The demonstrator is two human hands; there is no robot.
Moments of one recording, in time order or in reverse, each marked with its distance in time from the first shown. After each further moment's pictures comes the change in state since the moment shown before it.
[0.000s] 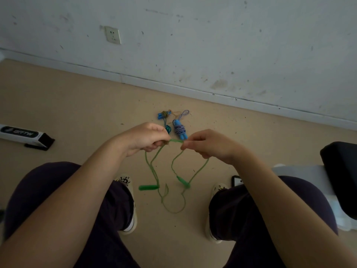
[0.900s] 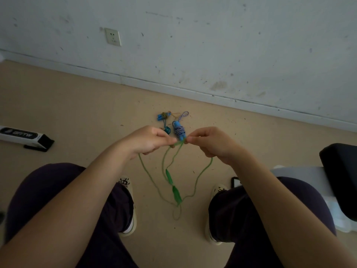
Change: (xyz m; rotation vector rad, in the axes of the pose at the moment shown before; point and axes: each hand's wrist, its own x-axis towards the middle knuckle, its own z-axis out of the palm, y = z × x) left_hand 0.001 -0.002 0.008 0.082 0.062 -0.019; right_hand 0.007 0.005 -0.001 0.180 0.110 0.028
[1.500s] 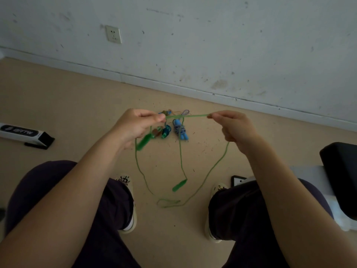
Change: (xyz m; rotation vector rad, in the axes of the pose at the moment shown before) left_hand -0.009 0.005 -0.021 -0.225 0.327 0.102; right_hand -0.006 -0.001 -0.042 0.169 0.381 -0.098
